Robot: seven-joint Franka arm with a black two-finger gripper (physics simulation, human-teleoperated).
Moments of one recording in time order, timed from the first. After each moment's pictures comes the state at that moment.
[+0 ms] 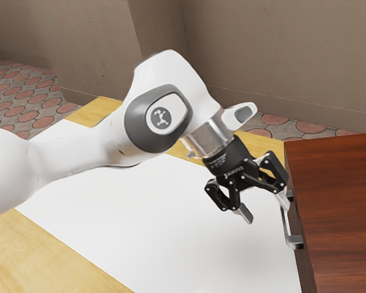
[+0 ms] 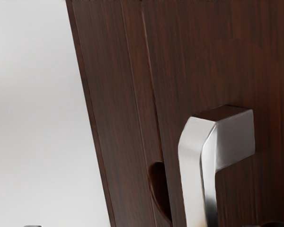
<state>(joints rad) -0.21 0.09 0.00 -1.72 -0.57 1.95 -0.42</state>
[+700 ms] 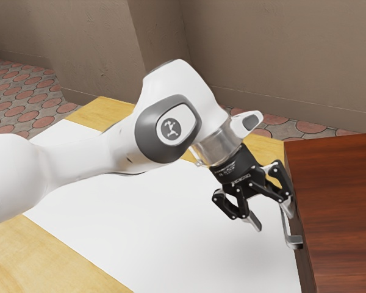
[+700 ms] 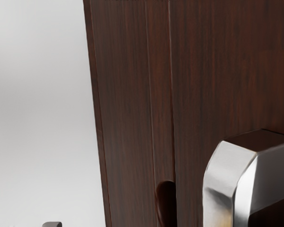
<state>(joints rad) -0.23 0.11 0.00 -1.73 -0.56 1.99 -0.51</state>
